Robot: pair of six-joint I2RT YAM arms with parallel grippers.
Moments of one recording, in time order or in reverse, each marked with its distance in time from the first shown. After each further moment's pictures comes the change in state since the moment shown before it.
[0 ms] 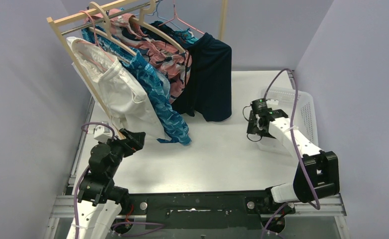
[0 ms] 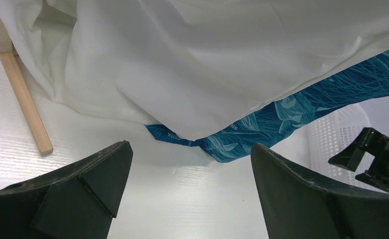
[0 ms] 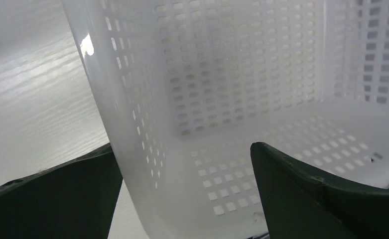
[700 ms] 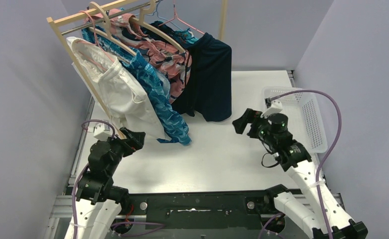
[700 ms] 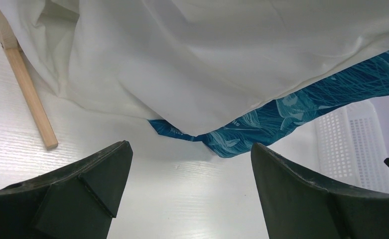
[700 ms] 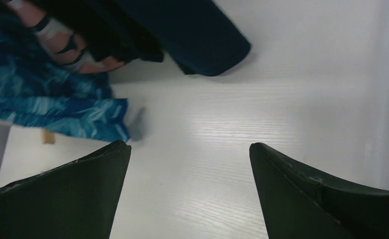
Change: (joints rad) left arm -0.002 0.038 0.037 -0.043 -0.003 0.000; right arm 0.025 -0.562 -0.167 0.311 -0.489 0.042
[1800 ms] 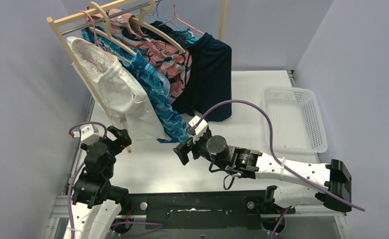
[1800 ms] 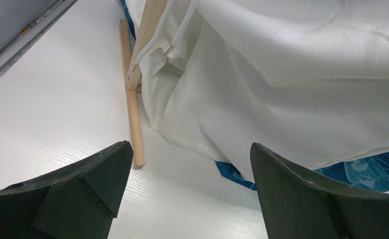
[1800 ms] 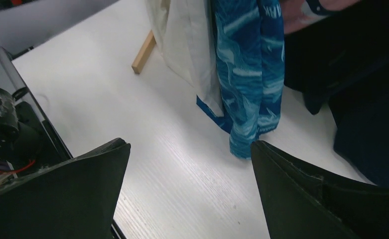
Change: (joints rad) left arm -0.004 -0.019 0.072 -0.085 -0.371 0.104; right arm 0.943 0.312 0.034 0.486 0.355 -0.328
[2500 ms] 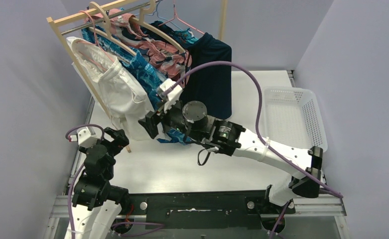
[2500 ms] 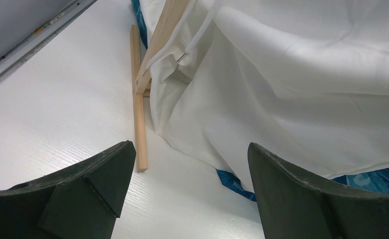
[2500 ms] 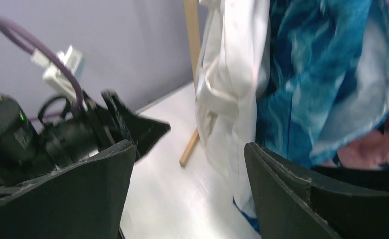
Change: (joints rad) left arm 0.000 -0.032 -0.014 0.002 -0.062 -0.035; right arm -0.011 0.312 0.636 -0.119 -0.116 -0.016
